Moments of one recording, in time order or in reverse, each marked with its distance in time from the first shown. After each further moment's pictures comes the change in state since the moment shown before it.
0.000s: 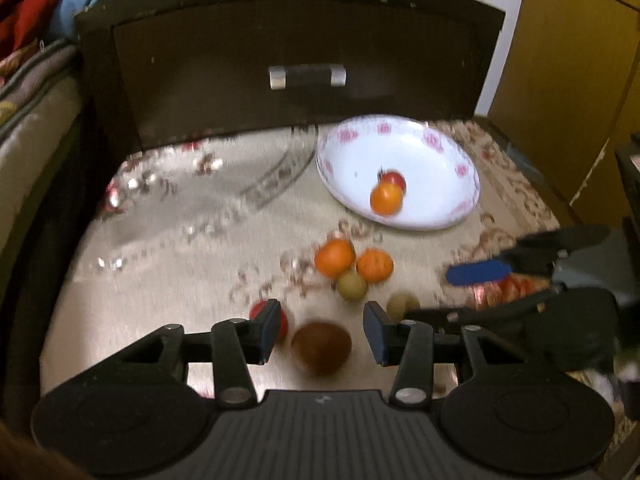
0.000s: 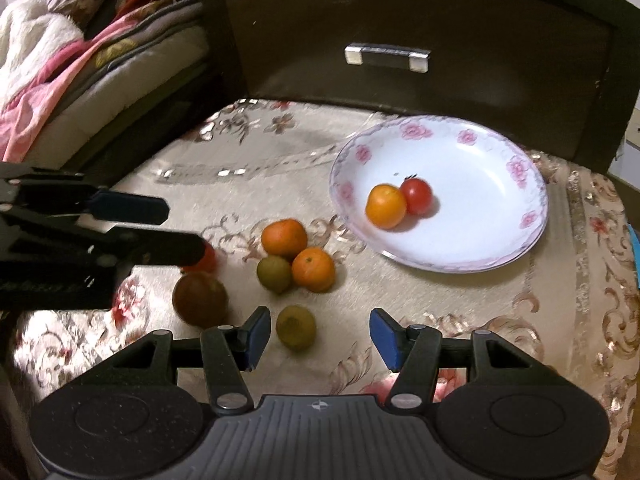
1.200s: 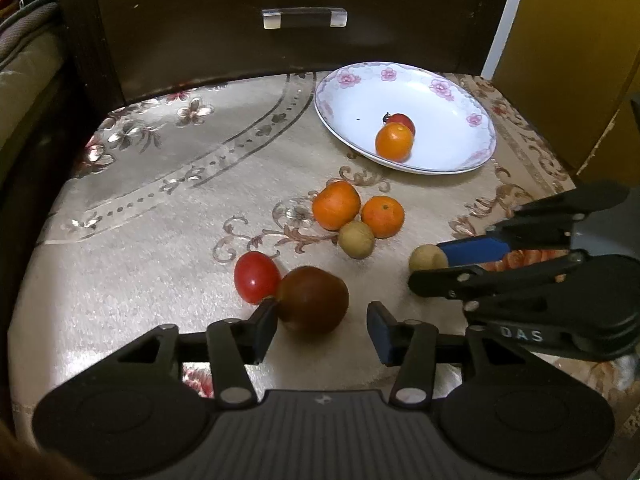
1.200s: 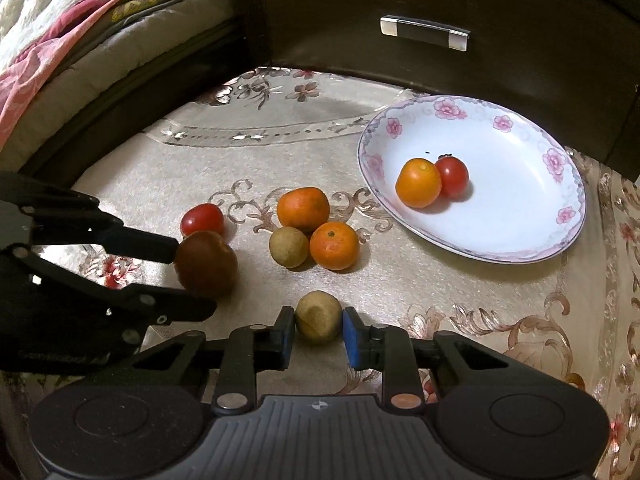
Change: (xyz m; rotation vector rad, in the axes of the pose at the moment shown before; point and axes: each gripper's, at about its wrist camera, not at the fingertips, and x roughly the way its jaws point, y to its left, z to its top) left arm 0.035 0.003 -0.012 0.000 0.095 -0.009; right arm 0.021 0.006 -0.001 -0.066 0.046 0.019
